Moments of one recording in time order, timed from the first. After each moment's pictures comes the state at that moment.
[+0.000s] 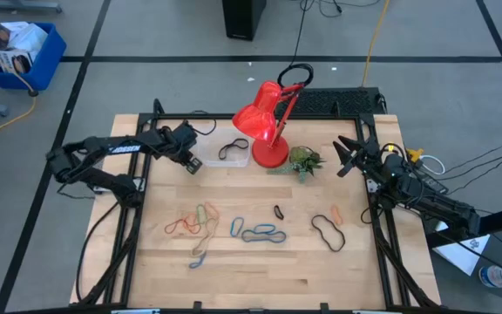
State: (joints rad) left arm 0.66 1.32 0.62 -0.50 -0.05 -0.18; right arm -0.46 0.02 0.02 0.12 0.26 0.11
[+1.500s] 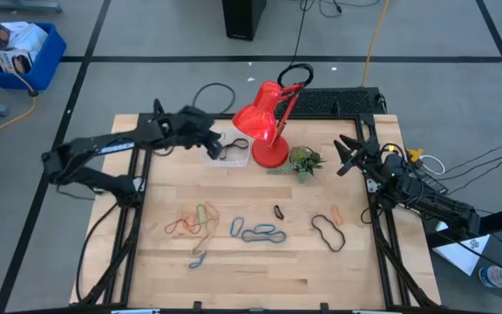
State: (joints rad) left arm 0.48 1.32 0.94 -0.37 -0.05 -0.22; right arm -0.46 0.02 0.02 0.12 0.29 0.09
